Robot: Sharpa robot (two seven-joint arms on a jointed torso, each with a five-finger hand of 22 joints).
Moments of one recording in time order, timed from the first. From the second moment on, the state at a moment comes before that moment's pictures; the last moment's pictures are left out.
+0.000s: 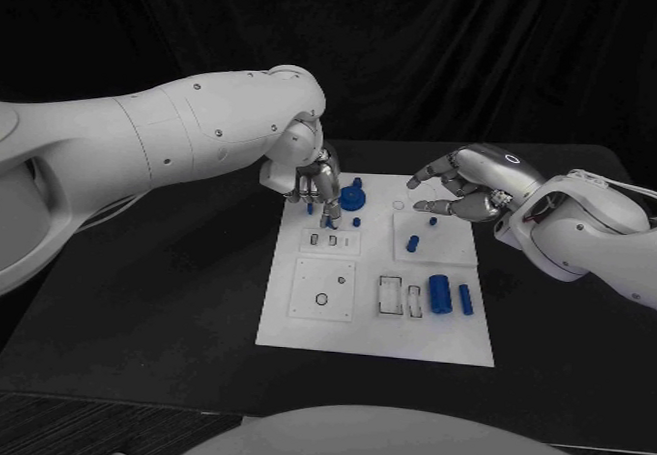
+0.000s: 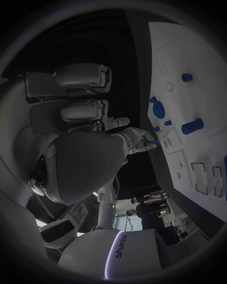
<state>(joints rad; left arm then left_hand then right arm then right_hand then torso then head) 1.51 -0.36 -0.21 1.04 -0.69 0.64 -0.70 1.22 0.02 0.38 0.05 0.40 0.88 0.11 0.50 0.46 1.47 0.01 1.57 1.31 1.47 -0.03 1.57 1.31 0.01 1.47 0.08 1.49 1.31 1.35 -0.90 -0.21 1.58 -1.43 -0.47 0.15 1.48 -0.10 0.15 0.23 0.14 0.92 0.09 0.14 0.23 1.47 -0.01 1.57 1.31 1.46 -0.07 1.56 1.31 0.01 1.47 0.04 1.49 1.31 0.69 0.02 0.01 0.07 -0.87</state>
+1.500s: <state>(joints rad) 1.48 -0.34 -0.21 1.00 -0.69 0.67 -0.70 1.13 0.04 0.44 0.01 0.43 0.87 0.10 0.51 0.54 1.47 0.01 1.57 1.31 1.47 -0.03 1.57 1.31 0.01 1.47 0.08 1.49 1.31 1.35 -0.88 -0.21 1.56 -1.43 -0.41 0.14 1.47 -0.09 0.15 0.23 0.14 0.92 0.09 0.14 0.23 1.46 -0.01 1.57 1.31 1.46 -0.07 1.56 1.31 0.01 1.46 0.04 1.49 1.31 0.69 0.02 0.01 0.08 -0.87</state>
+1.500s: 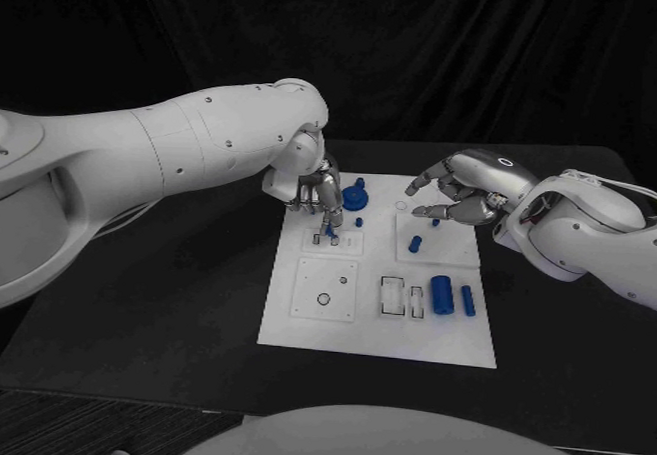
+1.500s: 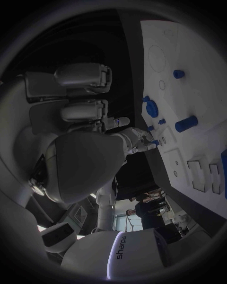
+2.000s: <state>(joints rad) 1.47 -0.34 -0.21 1.00 -0.69 0.67 -0.70 1.11 0.06 0.44 0.01 0.43 0.87 0.10 0.50 0.55 1.47 0.01 1.57 1.31 1.47 -0.03 1.57 1.31 0.01 1.47 0.08 1.48 1.31 1.34 -0.87 -0.21 1.55 -1.43 -0.39 0.13 1.48 -0.09 0.15 0.23 0.14 0.92 0.09 0.14 0.23 1.46 -0.01 1.57 1.31 1.47 -0.07 1.55 1.31 0.01 1.46 0.04 1.48 1.31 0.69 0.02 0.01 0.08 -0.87</state>
